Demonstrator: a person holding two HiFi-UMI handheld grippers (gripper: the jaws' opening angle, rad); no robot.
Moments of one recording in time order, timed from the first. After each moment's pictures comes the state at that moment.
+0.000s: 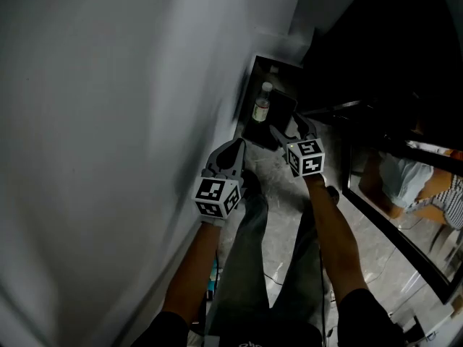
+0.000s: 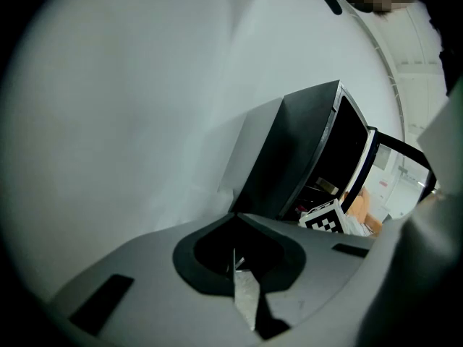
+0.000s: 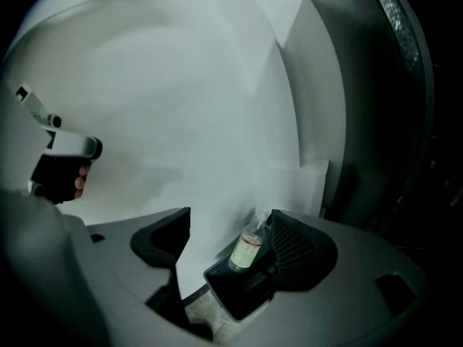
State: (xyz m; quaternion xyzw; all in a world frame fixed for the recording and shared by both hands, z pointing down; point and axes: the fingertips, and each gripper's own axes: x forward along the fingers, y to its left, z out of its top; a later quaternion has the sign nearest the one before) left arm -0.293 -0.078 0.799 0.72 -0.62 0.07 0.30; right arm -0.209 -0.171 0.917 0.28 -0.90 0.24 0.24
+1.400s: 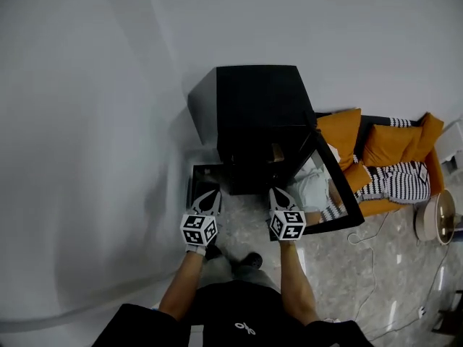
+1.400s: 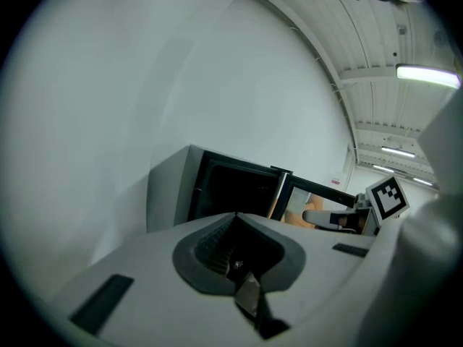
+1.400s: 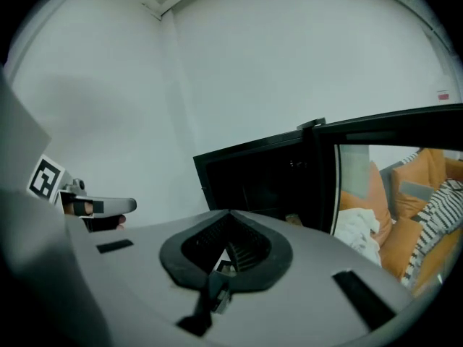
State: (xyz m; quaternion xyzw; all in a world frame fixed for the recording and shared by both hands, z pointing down) left arm -0.042 -0.058 0.469 0.83 -0.52 0.06 0.20; right arm 0.144 -0.077 0.488 0.53 -0.82 0.22 0.07
